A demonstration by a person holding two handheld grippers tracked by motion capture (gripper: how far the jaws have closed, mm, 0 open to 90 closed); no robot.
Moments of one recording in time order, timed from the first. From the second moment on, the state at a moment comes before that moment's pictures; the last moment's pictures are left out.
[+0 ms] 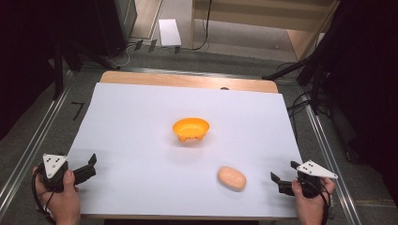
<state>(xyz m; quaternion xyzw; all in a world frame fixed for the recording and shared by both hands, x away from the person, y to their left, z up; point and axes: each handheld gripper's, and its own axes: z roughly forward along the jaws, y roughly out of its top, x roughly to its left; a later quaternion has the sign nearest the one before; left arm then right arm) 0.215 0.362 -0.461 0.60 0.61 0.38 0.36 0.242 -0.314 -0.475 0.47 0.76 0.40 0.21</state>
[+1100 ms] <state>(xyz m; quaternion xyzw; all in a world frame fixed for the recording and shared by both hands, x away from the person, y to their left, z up) 0.217 0.362 -0.462 0.61 0.60 0.37 0.36 0.265 -0.229 -0.445 0.29 0.92 0.25 0.07</state>
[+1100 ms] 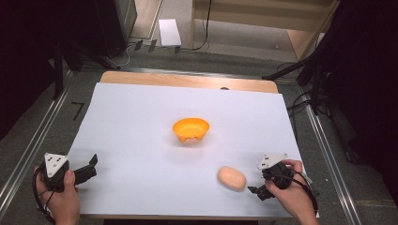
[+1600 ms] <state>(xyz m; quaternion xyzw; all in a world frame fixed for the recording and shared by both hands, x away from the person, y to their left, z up) 0.218 0.363 -0.462 0.61 0.60 0.37 0.36 0.270 -0.190 -0.446 0.27 0.93 0.25 0.04</state>
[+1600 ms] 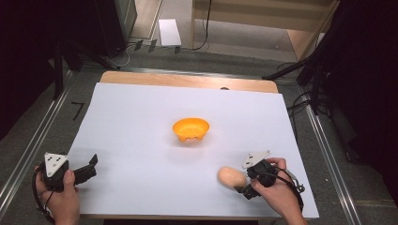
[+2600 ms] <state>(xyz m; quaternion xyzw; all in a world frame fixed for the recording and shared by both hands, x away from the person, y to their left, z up) 0.218 0.363 -0.462 0.61 0.60 0.36 0.37 0.276 -0.170 -0.459 0.29 0.92 0.25 0.03</state>
